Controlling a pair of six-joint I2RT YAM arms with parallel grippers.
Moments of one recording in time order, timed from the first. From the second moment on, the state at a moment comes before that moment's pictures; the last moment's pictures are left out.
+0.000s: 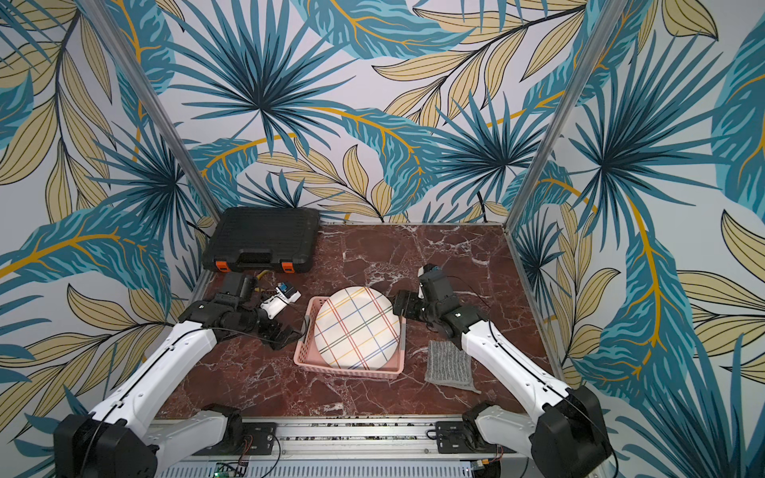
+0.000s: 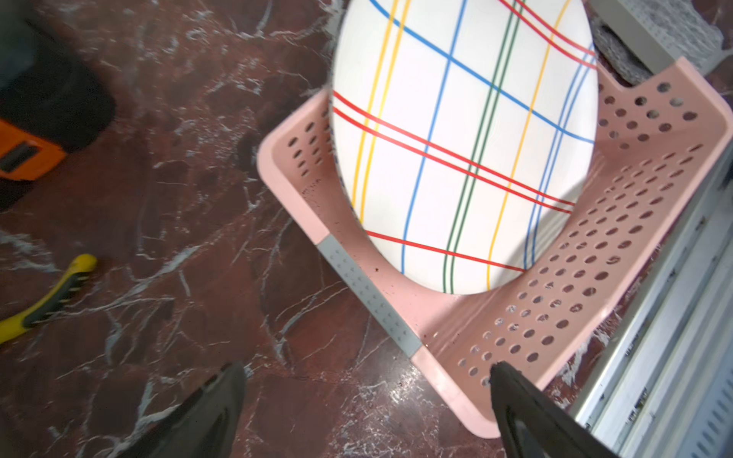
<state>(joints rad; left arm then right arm) -0.20 1.13 0.87 -0.83 0.44 0.48 0.48 1.18 0.85 -0.44 -0.05 0.63</state>
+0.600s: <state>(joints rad) -0.26 1.35 0.88 -0.83 0.51 0.49 0.65 1.36 0.95 -0.55 0.03 0.50</state>
